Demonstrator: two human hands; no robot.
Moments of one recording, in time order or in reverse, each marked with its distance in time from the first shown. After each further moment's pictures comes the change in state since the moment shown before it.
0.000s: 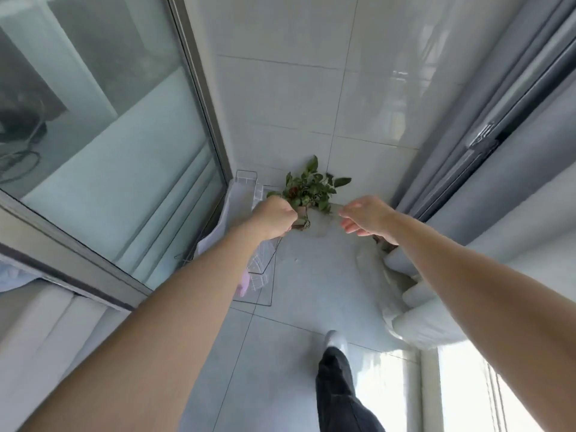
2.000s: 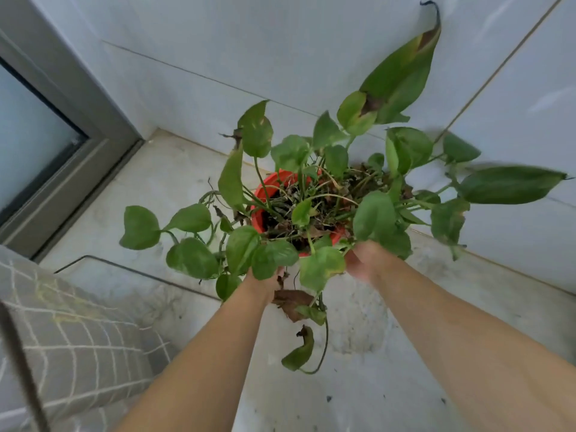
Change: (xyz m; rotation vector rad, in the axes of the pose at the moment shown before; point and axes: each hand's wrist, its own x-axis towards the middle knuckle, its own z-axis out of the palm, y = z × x) left_hand 0.852 -0.430 0.409 -1.056 0.101 -0.779; right_hand 0.969 0.288 0.203 0.774 -0.123 0.377
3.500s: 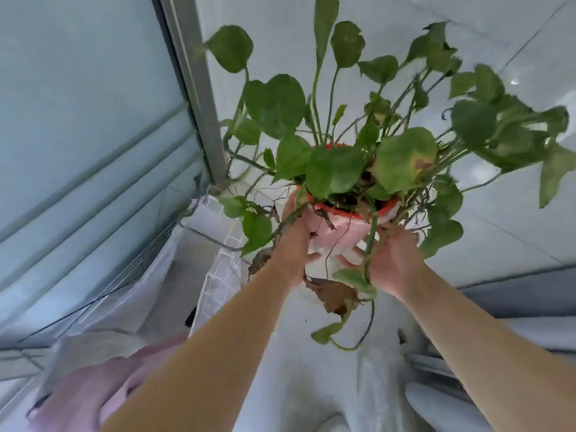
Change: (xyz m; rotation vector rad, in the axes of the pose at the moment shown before) left_hand -0.565 0.184 -0.054 -0.227 -0.121 0.334; right_hand -0.505 -0.171 0.051 0.179 -0.265 -0.040
